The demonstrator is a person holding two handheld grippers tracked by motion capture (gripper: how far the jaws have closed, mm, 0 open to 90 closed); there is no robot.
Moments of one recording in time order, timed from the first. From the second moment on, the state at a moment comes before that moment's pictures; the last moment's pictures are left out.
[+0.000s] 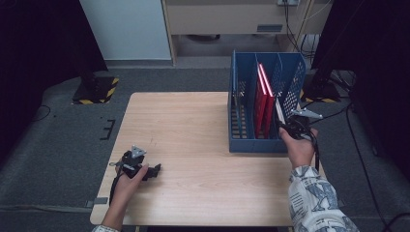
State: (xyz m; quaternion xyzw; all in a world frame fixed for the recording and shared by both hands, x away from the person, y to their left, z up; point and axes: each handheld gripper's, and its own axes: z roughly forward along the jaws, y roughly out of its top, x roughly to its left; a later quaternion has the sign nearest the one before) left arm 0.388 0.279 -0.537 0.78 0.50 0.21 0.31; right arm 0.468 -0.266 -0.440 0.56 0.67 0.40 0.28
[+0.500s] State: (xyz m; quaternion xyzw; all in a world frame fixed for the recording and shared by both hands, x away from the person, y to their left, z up) left arm 0.388 0.279 -0.537 0.78 0.50 0.21 0.31; right arm 0.460 -0.263 -0.445 0.56 0.67 0.41 0.28
